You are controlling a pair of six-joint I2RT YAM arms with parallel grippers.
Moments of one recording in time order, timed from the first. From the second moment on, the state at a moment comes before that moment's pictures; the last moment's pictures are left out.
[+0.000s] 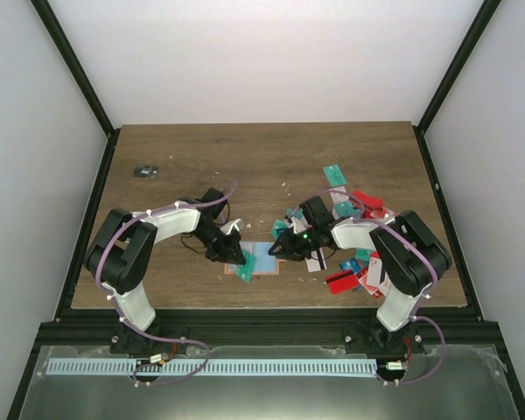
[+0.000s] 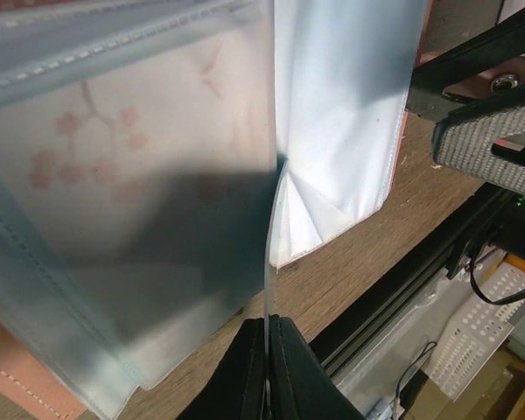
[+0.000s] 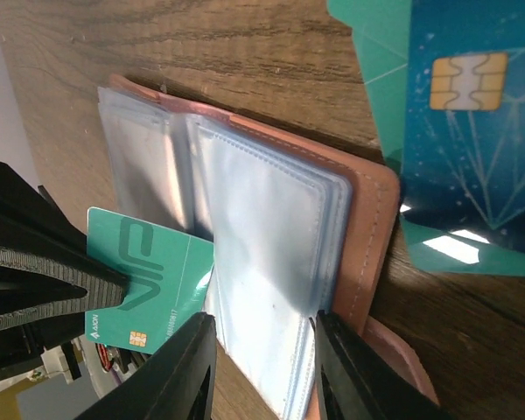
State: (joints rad) left arm -0.49 1.76 0.97 -0.72 0.74 -0.34; right arm 0.55 1.72 0.76 -0.08 -0.73 0.67
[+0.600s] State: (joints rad) left arm -0.49 1.75 0.98 -0.63 0.76 -0.35; right arm 0.55 1.75 0.76 -0.04 -0.75 0.66
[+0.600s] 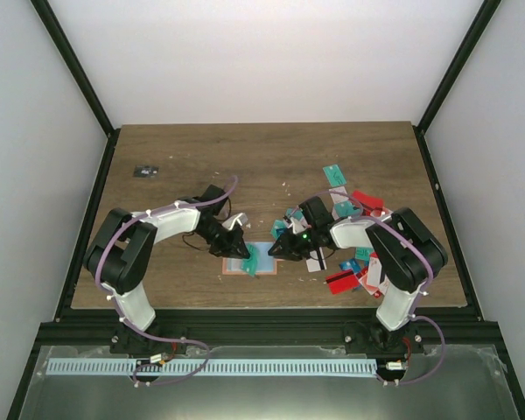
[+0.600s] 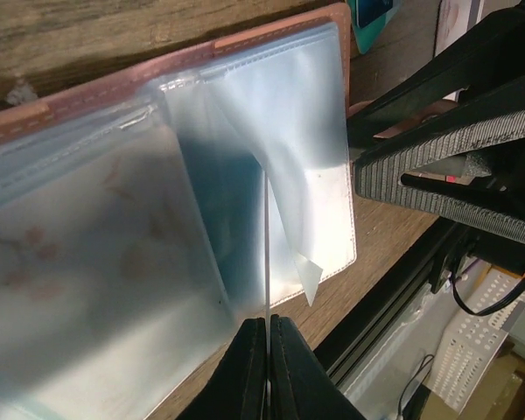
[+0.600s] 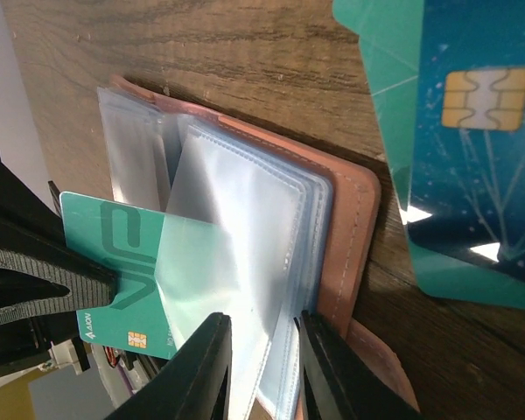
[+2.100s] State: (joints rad) left arm -0.44 1.83 0.97 -0.53 0.82 -0.55; right arm 0.54 1.80 0.75 0.01 -0.79 0.67
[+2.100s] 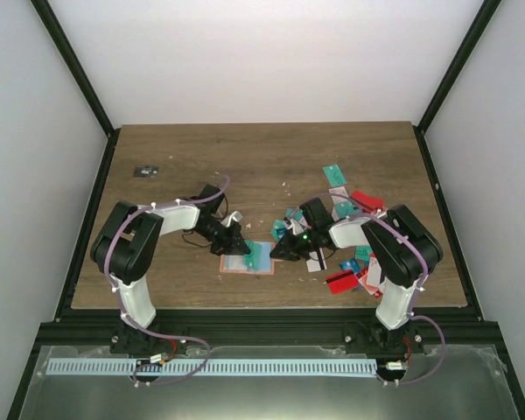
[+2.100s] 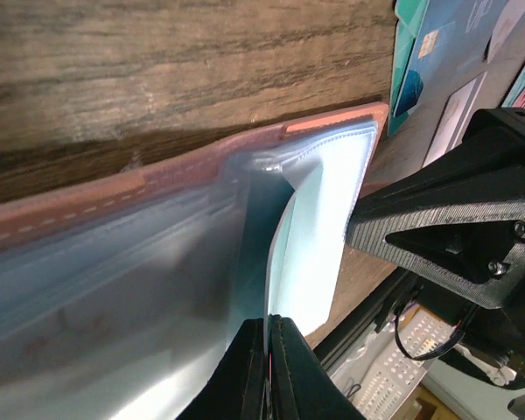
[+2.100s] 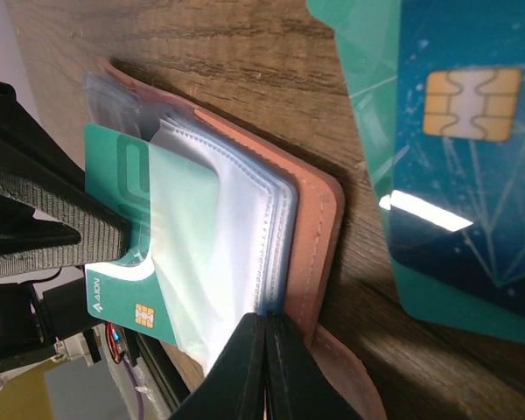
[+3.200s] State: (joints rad) left arm -0.47 1.90 0.96 -0.39 0.88 -0.64; right arm 0.54 1.82 0.77 0.01 -0.82 0.66
